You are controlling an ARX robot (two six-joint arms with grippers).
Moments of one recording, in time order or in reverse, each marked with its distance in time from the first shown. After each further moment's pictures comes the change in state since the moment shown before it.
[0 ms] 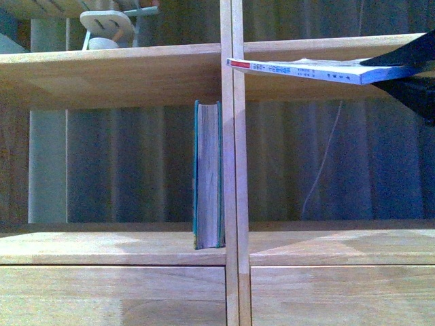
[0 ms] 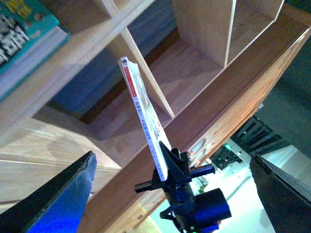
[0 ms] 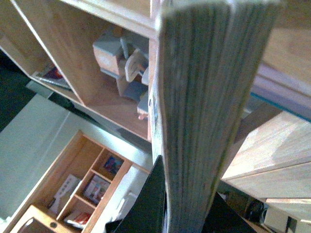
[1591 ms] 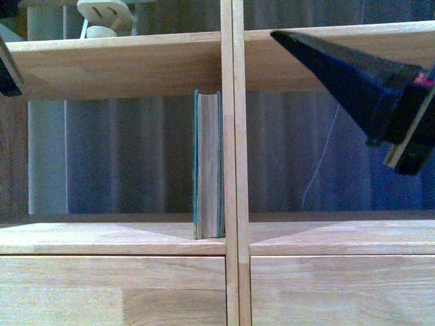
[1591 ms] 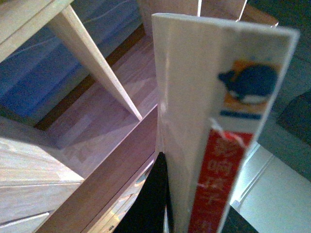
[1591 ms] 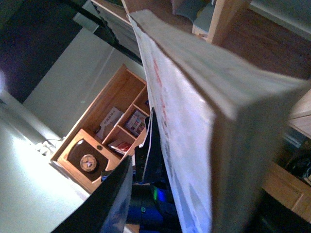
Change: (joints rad) left arm -0.240 0.059 0.067 0.068 -0.224 0.051; right arm 0.246 -0.115 -0.183 0.186 -0.048 -0.021
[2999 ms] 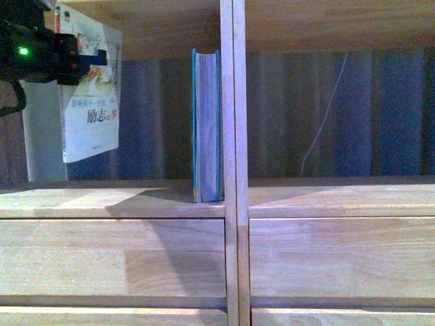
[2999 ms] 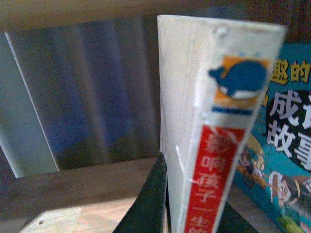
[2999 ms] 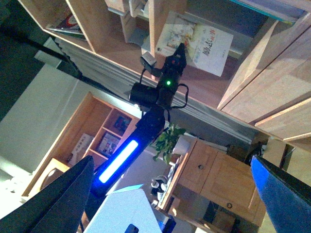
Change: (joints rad) left arm 0.151 0.596 0.758 -0.695 -0.483 1.428; right arm -0.763 -0.630 -0.570 0.127 -0.497 0.500
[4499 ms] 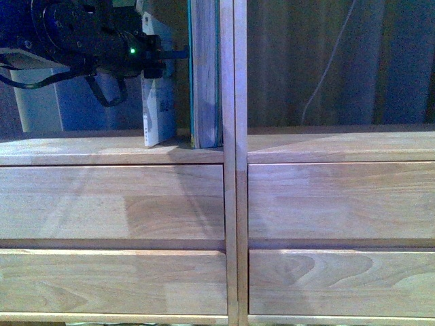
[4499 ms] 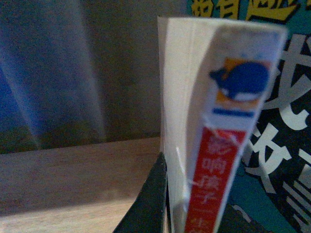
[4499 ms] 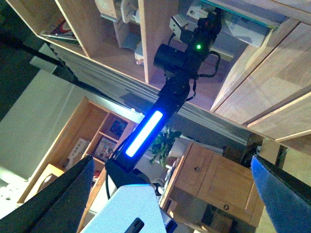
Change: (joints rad) left arm -0.182 0.428 0.482 -0.232 -0.134 -0.039; right arm -0.076 0.099 -0.048 0.194 -0.048 0.080
